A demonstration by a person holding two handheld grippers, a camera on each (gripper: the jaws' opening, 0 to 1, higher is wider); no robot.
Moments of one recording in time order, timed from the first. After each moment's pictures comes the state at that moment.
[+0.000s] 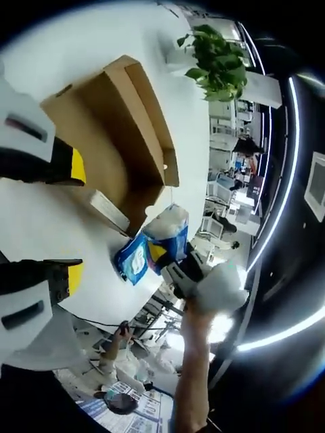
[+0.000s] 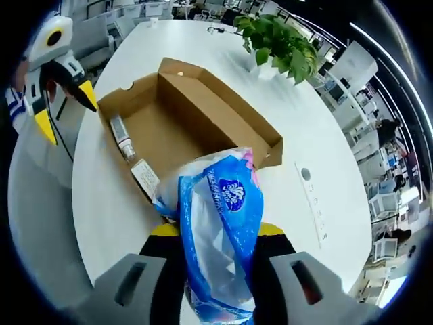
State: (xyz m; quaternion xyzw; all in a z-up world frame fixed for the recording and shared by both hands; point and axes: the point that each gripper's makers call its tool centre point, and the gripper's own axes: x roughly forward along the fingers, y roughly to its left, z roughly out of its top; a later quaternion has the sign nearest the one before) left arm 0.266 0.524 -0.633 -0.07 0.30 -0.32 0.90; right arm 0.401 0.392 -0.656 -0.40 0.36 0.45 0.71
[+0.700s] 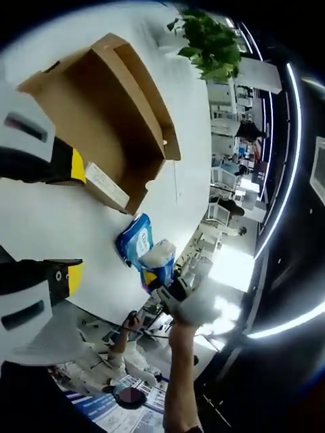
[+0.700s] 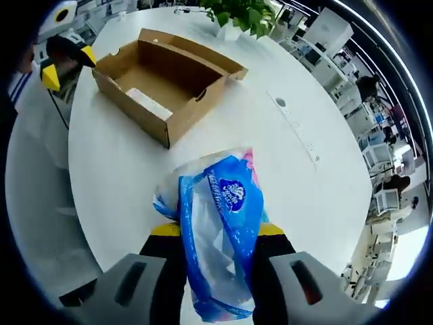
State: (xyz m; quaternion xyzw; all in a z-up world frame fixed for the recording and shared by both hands) left arm 0.263 0.477 -0.632 -0.05 0.31 -0.36 0.88; right arm 0.374 0.234 -0.678 -0.38 0.42 0.36 0.74
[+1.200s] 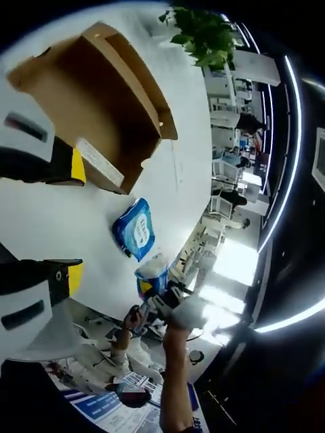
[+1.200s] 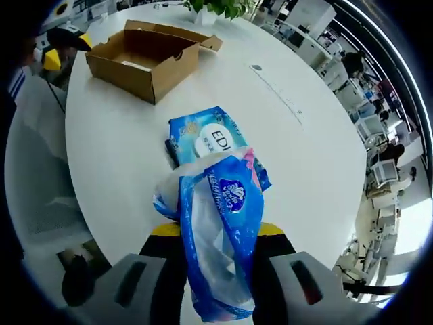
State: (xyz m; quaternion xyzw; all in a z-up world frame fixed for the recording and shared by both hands) left arm 0.265 0.437 -0.632 -0.05 0.32 -0.37 0.87; right arm 0.343 0.145 -0.688 -0.35 0.46 0.32 0.75
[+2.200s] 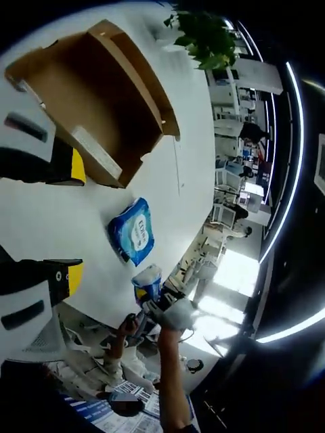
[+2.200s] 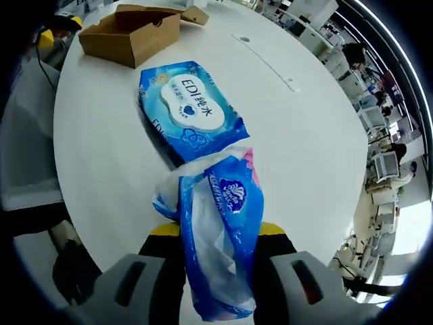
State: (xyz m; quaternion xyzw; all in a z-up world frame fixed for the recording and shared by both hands) left arm 0.271 0.420 -0.635 -0.05 0.33 -0.33 0.88; right arm 0.358 0.080 -0.726 -0.38 0.48 0.32 0.73
